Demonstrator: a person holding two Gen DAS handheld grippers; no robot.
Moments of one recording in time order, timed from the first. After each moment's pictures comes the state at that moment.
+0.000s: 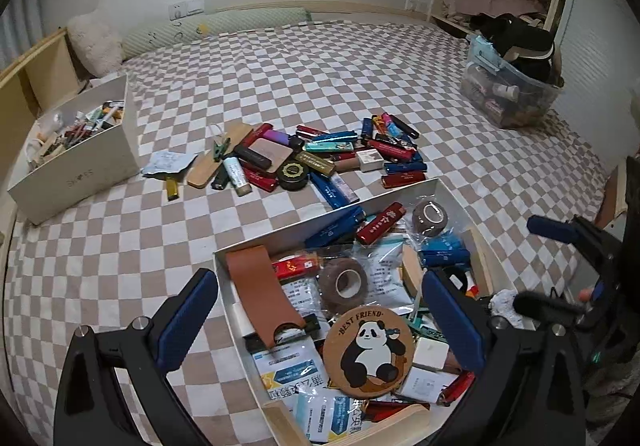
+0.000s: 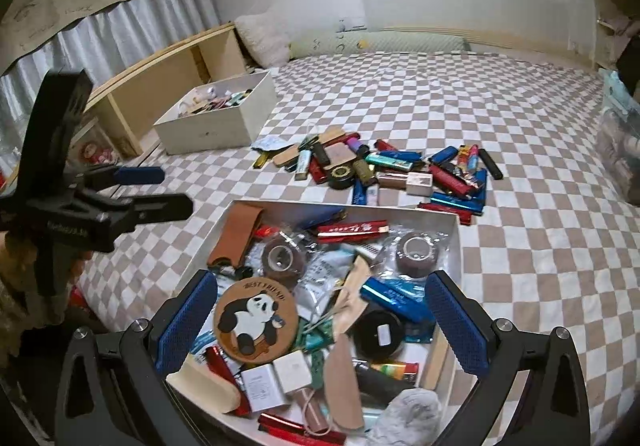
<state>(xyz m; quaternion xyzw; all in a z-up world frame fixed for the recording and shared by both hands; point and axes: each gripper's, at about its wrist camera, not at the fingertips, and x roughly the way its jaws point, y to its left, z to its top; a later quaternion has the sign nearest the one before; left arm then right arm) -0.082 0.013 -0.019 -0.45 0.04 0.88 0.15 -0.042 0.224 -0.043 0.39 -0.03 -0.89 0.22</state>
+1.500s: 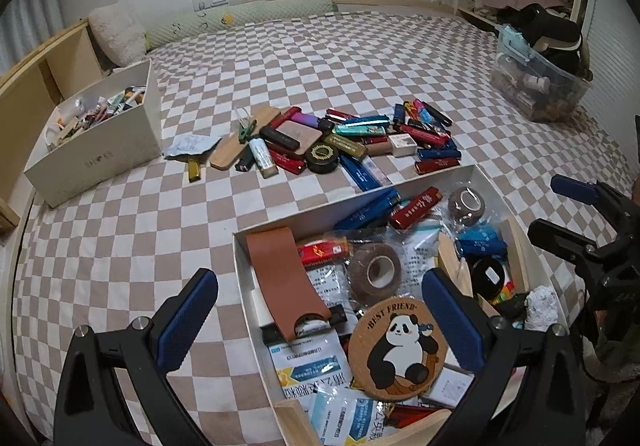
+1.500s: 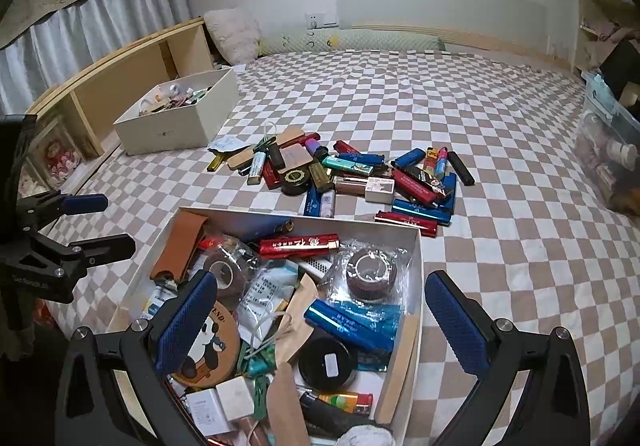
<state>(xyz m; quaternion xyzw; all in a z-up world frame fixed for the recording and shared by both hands) -0.084 0.008 -0.047 -0.45 0.06 0.89 0.10 -0.081 0.232 -0.060 0.39 -0.01 -0.90 0.17</state>
